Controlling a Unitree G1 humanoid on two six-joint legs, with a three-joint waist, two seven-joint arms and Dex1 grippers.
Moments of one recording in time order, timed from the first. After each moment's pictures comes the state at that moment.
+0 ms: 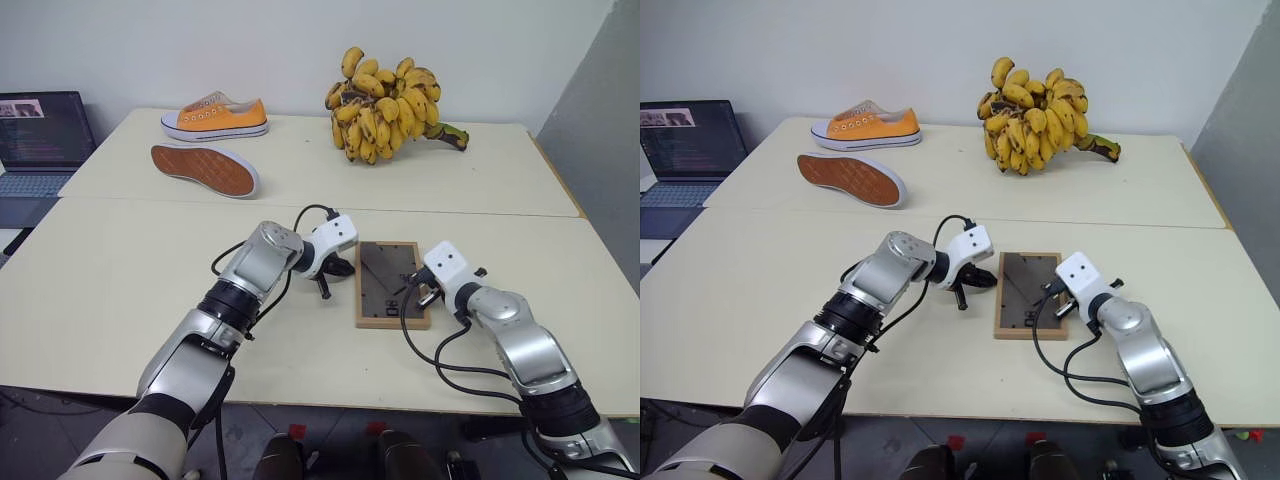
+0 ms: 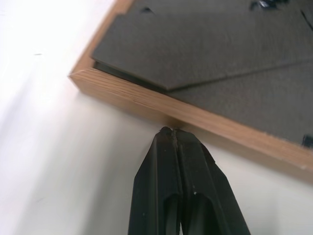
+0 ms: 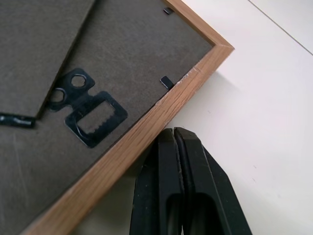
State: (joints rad) left arm -0.94 0.38 -0.38 0.45 0.04 0.58 -1.03; right arm -0.38 -0.44 0.22 -0.20 -0.09 0.75 0.43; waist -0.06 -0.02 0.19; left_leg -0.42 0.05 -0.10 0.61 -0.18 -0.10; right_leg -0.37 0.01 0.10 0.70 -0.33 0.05
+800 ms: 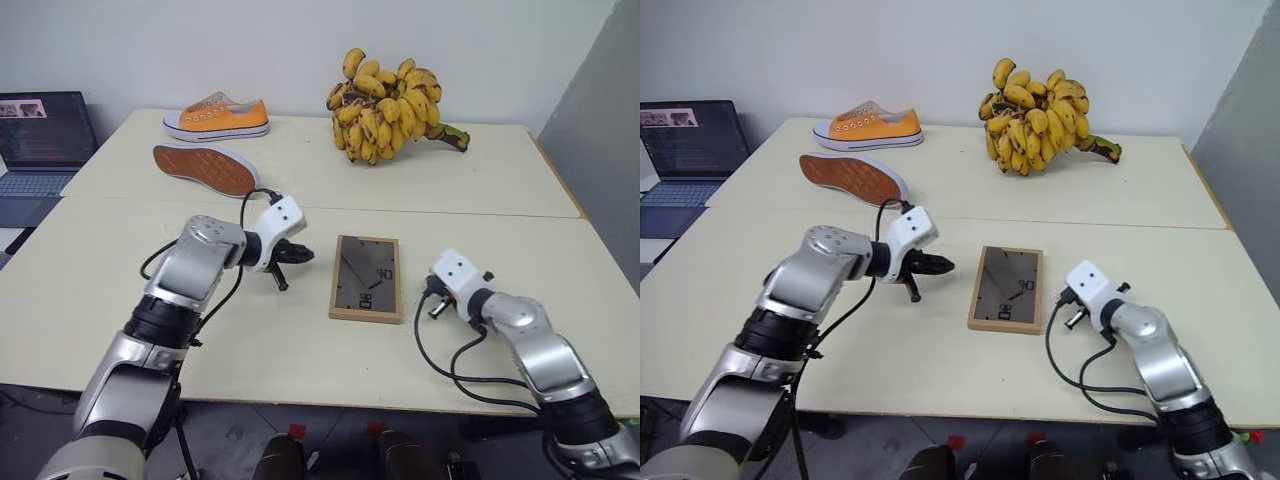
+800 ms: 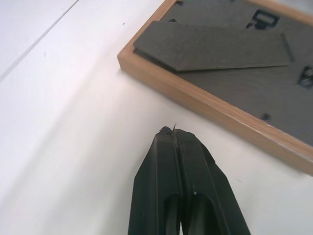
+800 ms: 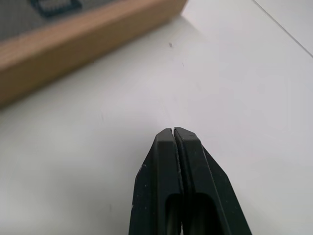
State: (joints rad) left arm -0.76 0.63 -0.19 0.06 -0.11 0.91 -1.05; right arm -0.25 -0.58 0.12 -0.25 -0.06 0.65 0.53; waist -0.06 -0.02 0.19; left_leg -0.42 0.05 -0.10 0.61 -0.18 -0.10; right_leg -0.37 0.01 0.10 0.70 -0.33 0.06
